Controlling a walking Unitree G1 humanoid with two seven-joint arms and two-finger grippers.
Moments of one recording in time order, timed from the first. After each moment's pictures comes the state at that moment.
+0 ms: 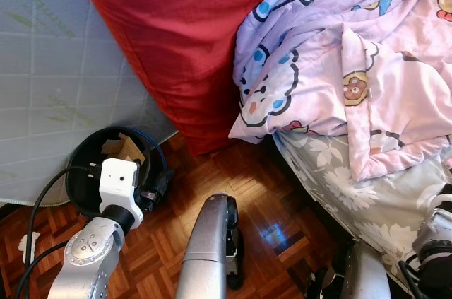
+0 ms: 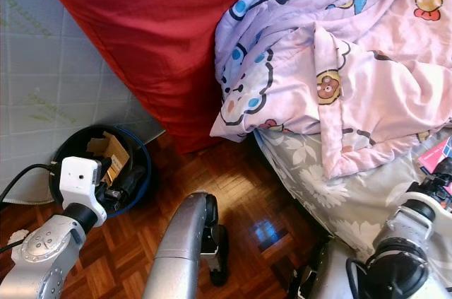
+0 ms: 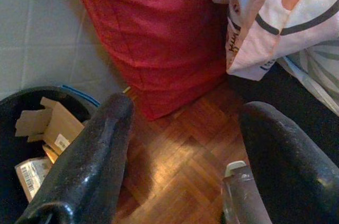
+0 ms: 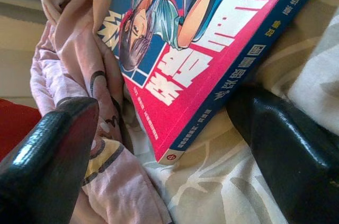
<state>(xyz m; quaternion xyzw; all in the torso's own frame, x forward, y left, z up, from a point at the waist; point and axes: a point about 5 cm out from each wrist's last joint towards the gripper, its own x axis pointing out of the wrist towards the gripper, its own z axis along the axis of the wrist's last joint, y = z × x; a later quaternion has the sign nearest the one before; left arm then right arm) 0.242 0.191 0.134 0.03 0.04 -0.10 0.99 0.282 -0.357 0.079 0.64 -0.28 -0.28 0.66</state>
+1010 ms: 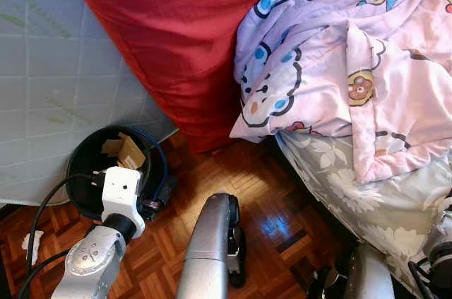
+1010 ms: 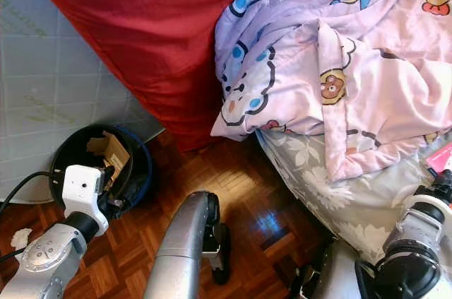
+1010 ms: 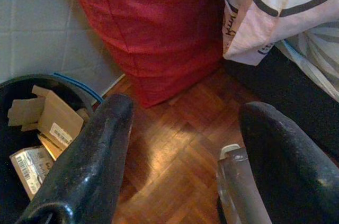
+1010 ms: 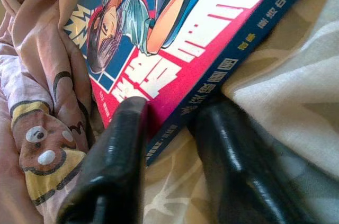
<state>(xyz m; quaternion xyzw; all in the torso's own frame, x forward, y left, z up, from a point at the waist) 0.233 0.186 0.127 0.03 0.05 -0.11 0.99 0.277 -0.367 0.079 0.62 -0.24 -0.30 0.69</state>
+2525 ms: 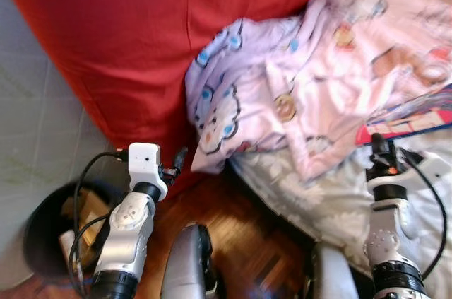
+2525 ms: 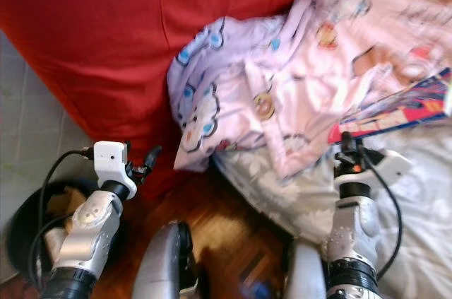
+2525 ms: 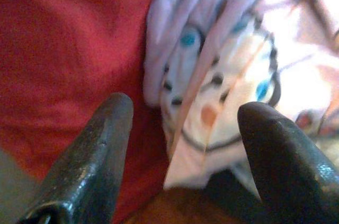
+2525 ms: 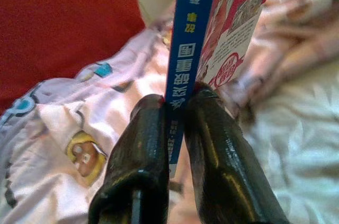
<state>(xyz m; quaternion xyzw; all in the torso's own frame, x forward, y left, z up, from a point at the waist) 0.313 0.170 0.106 -0.01 -0.02 -0.06 1.00 0.310 -0.248 0.098 0.25 -0.11 -0.07 0.96</state>
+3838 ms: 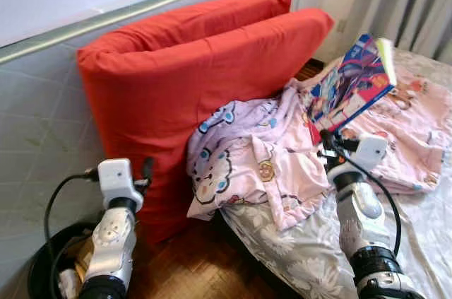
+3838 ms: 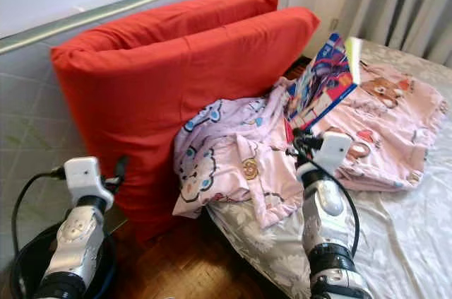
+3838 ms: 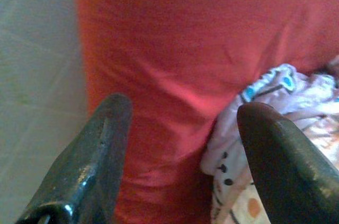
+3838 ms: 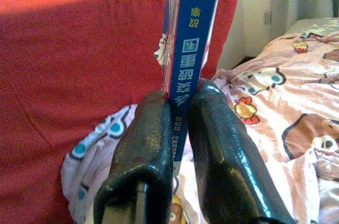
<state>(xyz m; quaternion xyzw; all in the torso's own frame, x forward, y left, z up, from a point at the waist) 0.298 0.220 0.071 0.00 -0.01 0.08 1.00 0.333 -0.195 0.091 0.13 -0.02 0.02 0.99</state>
